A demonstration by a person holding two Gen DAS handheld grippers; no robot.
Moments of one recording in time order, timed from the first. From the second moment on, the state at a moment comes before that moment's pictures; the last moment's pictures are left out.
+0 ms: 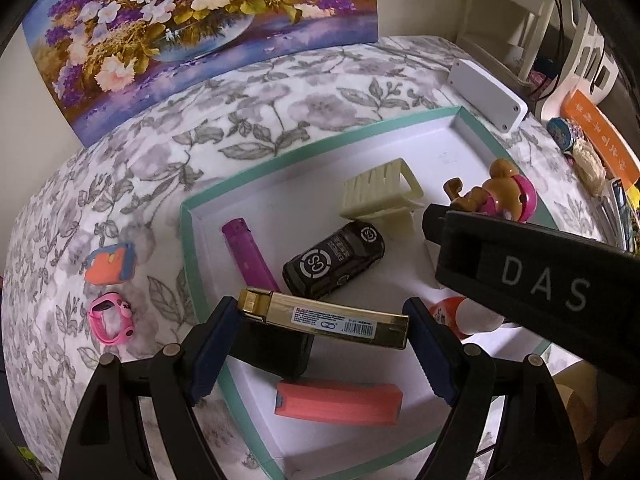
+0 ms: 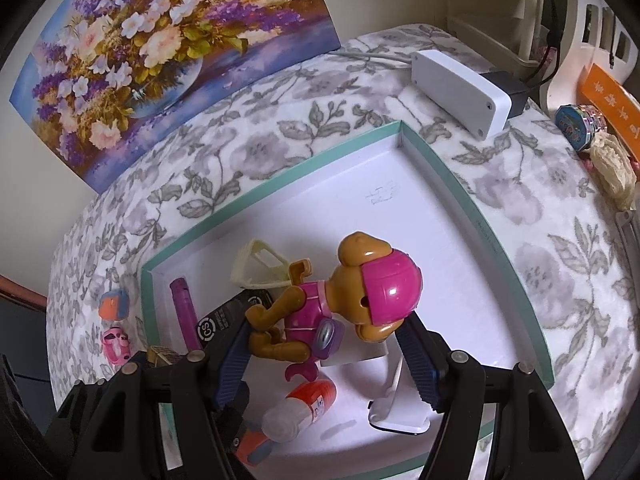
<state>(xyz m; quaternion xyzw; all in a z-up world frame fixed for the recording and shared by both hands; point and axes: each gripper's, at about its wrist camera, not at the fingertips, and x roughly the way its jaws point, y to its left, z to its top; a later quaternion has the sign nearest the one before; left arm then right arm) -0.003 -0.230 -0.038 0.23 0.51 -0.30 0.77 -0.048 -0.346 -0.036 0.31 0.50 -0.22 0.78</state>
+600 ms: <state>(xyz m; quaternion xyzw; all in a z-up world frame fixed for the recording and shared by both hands) -0.003 -0.231 -0.034 0.24 0.50 -0.31 0.77 -0.044 -0.342 -0.038 0.30 0.51 -0.22 0.78</state>
